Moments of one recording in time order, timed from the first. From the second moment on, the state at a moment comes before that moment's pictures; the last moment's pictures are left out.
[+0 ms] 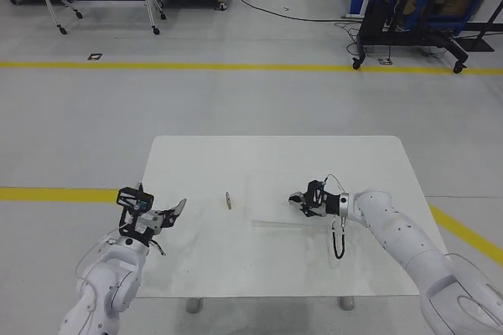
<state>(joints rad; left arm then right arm) 1.68 -1.15 -1.49 -1.87 1.30 -0.22 -0.17 -0.84 -1.16 0.80 -0.68 -1.70 -0.89 -0.65</state>
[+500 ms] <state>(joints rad) 1.67 -1.15 -1.48 -1.87 1.28 -0.22 -0.21 -0.84 -1.16 0.80 -0.68 -1.70 -0.89 -0.65</state>
